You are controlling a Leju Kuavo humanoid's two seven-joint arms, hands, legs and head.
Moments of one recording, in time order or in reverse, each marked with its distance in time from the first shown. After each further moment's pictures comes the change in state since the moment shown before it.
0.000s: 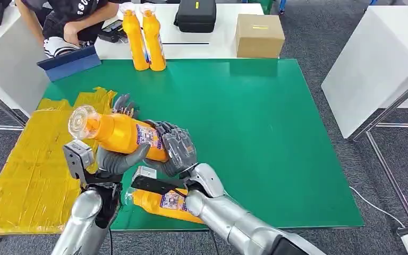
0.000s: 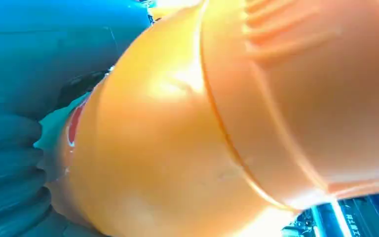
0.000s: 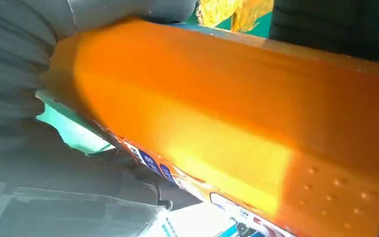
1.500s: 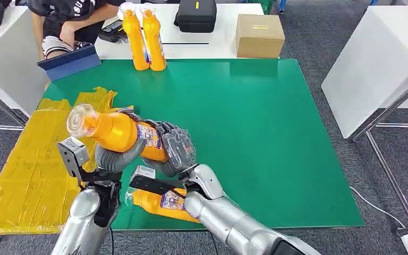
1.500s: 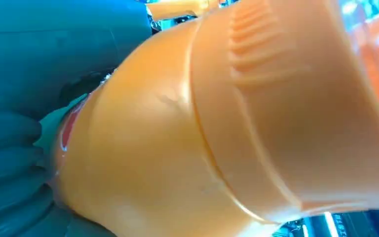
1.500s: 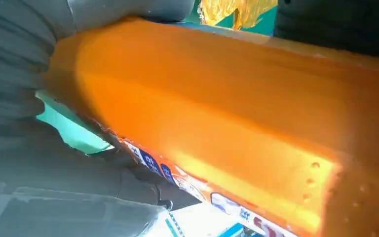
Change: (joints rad) left arm -0.001 -0.019 0.025 -0.005 0.035 -0.035 0.011; right arm 0.018 0.013 -0.044 -0.017 0.021 -0.001 0.012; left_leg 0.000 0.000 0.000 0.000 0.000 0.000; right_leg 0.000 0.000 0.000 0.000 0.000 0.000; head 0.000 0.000
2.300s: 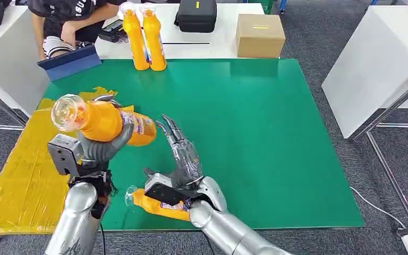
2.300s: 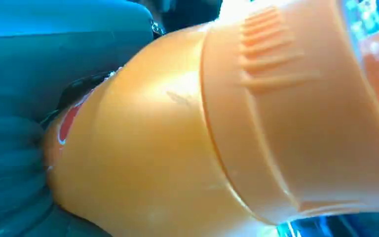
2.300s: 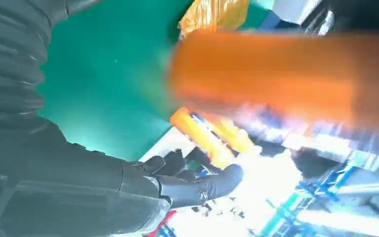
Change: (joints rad) left arm -0.036 0.007 0.059 -0.030 -0.236 0.304 -0.069; right arm 0.165 -0.056 -0.084 -0.209 -0.162 0.061 -0.124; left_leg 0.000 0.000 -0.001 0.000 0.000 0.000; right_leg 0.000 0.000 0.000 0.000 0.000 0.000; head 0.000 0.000
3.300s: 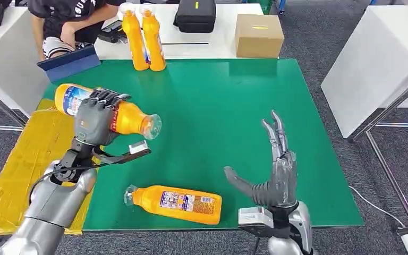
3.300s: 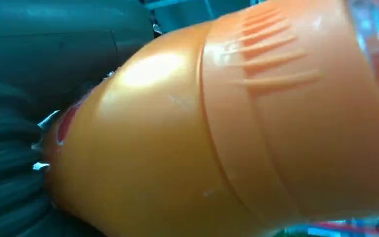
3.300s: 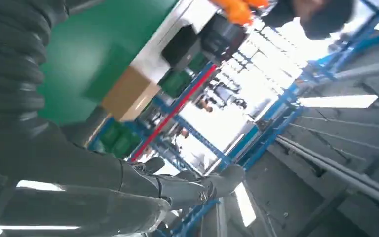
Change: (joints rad) left arm -0.249 0.213 -0.125 0.361 -1.248 0.375 0.276; right arm 0.434 -0.404 -0.288 -0.977 0.321 0.054 0.238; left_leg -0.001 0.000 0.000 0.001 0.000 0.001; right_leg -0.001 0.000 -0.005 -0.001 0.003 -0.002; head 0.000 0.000
